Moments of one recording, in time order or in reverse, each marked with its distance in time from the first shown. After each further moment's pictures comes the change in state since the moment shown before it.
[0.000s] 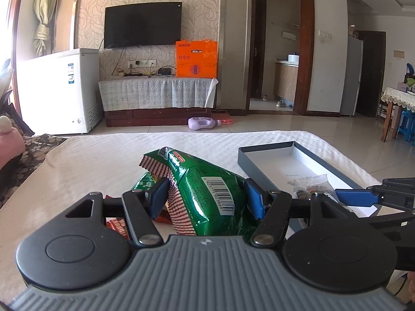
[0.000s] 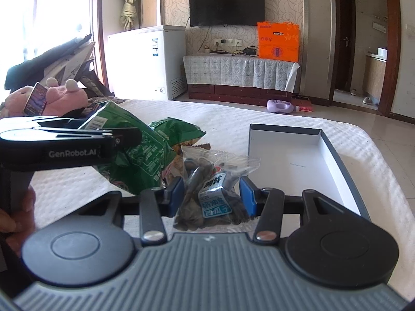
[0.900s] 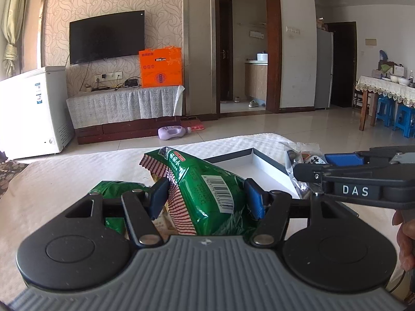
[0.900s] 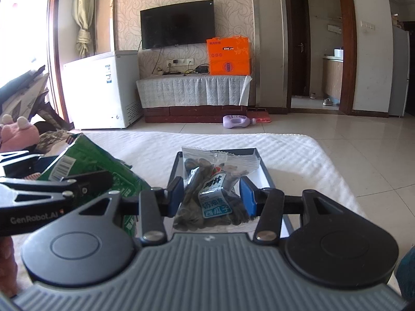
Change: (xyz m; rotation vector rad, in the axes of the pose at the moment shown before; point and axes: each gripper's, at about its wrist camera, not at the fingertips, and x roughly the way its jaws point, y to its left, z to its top) left arm 0.051 -0.080 0.019 0.102 -0.024 -0.117; right arm 0.007 -0.089 0.017 0.105 -0.095 -0.170
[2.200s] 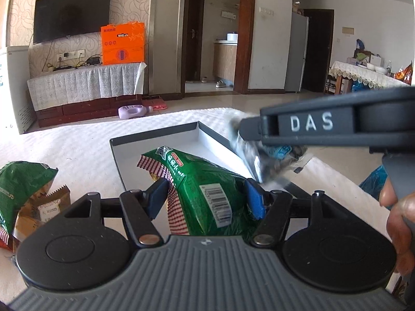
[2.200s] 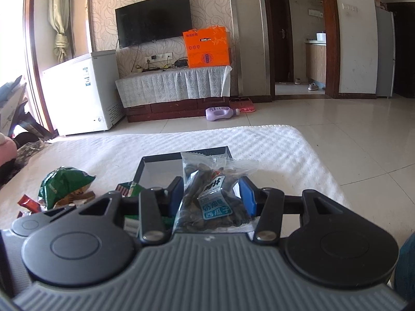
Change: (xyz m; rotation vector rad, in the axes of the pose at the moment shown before) left arm 0.114 -0.064 -0.029 0.000 0.098 -0.167; right arm 0.034 -0.037 0.008 0.085 0.043 -0.050
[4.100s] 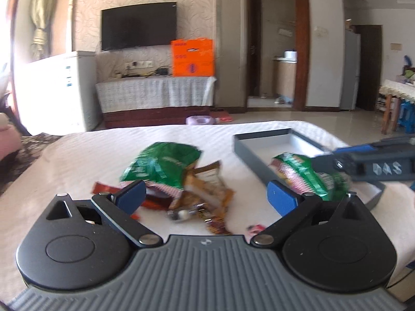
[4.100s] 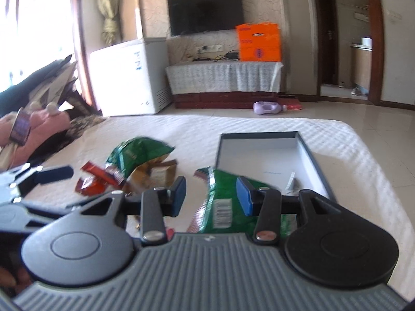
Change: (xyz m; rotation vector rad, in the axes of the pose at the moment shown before) left arm -0.179 0.105 -0.048 -0.084 -0.072 0.313; right arm -0.041 0.086 -0.034 -0.153 0.063 0.226
